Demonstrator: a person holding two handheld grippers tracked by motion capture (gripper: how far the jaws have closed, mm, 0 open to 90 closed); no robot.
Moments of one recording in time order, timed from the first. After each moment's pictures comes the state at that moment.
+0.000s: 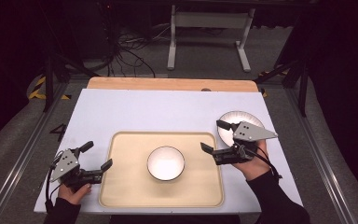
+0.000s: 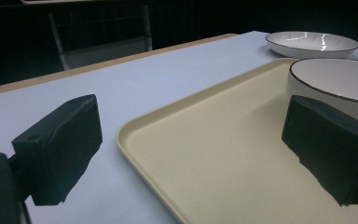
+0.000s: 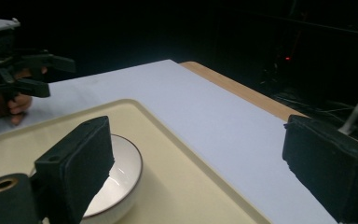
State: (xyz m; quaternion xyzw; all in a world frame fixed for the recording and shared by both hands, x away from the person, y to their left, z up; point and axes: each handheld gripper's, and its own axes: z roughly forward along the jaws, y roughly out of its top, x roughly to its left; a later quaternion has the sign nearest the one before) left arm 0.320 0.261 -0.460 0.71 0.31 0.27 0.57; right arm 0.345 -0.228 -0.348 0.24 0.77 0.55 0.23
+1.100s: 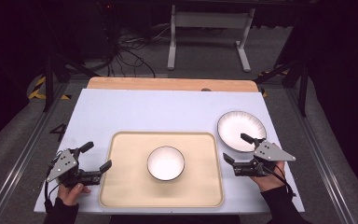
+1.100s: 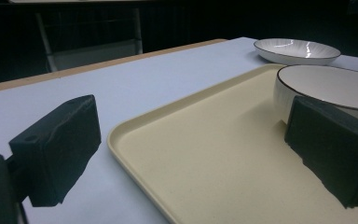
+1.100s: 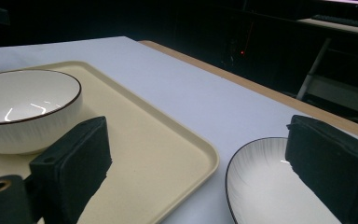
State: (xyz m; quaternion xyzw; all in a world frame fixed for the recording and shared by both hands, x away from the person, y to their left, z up) left arm 0.320 0.266 -0.460 0.71 0.31 0.25 0.59; right arm 0.329 -0.292 -0.412 0.28 0.74 0.53 0.30
